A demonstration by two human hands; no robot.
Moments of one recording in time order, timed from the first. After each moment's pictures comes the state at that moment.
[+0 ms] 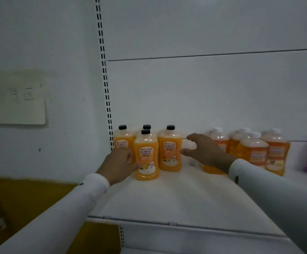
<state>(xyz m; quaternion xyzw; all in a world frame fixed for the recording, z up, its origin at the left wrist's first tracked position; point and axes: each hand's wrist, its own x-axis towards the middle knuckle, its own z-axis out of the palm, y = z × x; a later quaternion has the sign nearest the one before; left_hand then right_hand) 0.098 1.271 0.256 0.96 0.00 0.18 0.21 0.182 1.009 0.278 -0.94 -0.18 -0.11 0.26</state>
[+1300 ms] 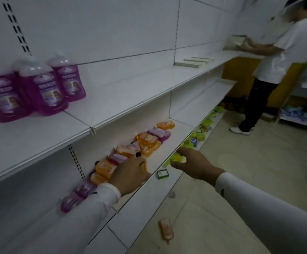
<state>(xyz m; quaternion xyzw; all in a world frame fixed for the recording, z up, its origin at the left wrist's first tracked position) -0.008 0.526 0.059 0.83 -0.49 -0.13 0.24 -0.164 0.350 0.075 -0.91 0.33 -0.04 0.24</state>
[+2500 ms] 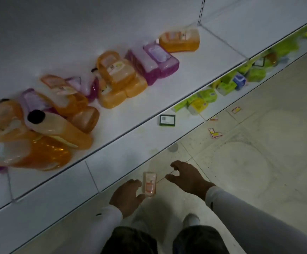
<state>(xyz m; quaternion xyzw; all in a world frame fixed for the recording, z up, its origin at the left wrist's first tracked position) -0.033 0.239 -0.355 0.89 -0.21 -0.38 0.12 -0.096 0.018 -0.347 -0.86 0.22 0.28 0.36</state>
